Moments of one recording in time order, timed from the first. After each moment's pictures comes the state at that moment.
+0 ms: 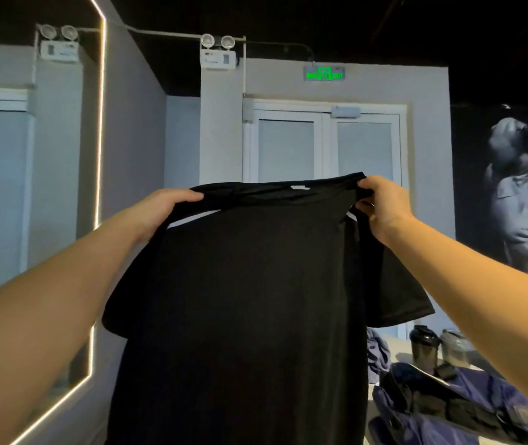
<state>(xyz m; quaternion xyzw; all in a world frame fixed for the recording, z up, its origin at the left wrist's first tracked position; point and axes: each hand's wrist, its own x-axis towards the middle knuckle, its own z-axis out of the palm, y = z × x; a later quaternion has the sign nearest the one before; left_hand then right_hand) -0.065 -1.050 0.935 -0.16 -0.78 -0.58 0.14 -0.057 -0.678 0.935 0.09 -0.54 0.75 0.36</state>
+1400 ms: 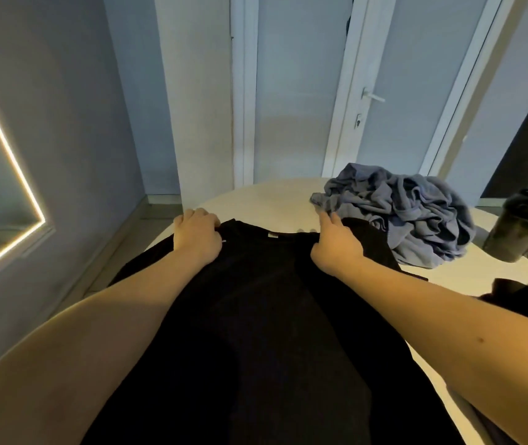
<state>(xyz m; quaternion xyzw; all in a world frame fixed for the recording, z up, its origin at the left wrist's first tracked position) -0.509 -0.956 0.488 -0.04 -0.99 -0.07 0.14 -0.448 -0.691 0.511 -0.07 -0.99 0.12 0.07</state>
